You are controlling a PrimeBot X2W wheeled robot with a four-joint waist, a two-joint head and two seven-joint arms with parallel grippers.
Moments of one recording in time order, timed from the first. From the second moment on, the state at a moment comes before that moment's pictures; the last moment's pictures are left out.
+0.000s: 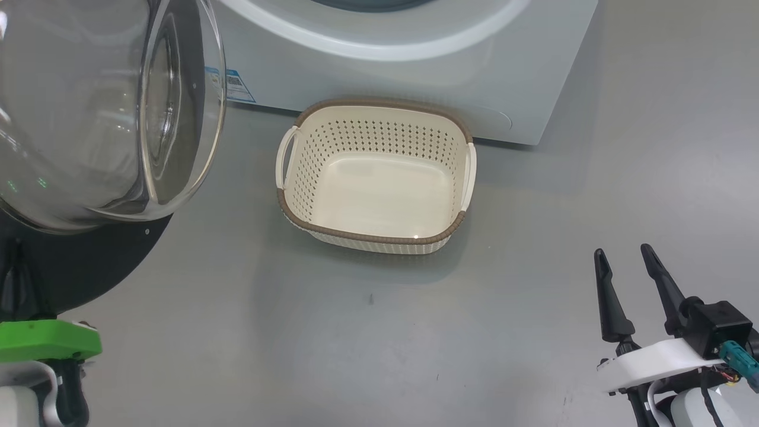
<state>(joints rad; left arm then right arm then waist) -0.20 0.12 0.21 0.31 -0.50 -0.01 -0.22 0.03 -0.17 0.15 0.09 0.34 0.07 -0.24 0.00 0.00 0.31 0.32</state>
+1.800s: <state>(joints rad) -0.50 0.30 0.43 0.63 -0.65 -0.05 -0.25 -0.04 -0.24 0.11 -0.02 0.31 0.07 -0.18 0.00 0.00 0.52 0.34</state>
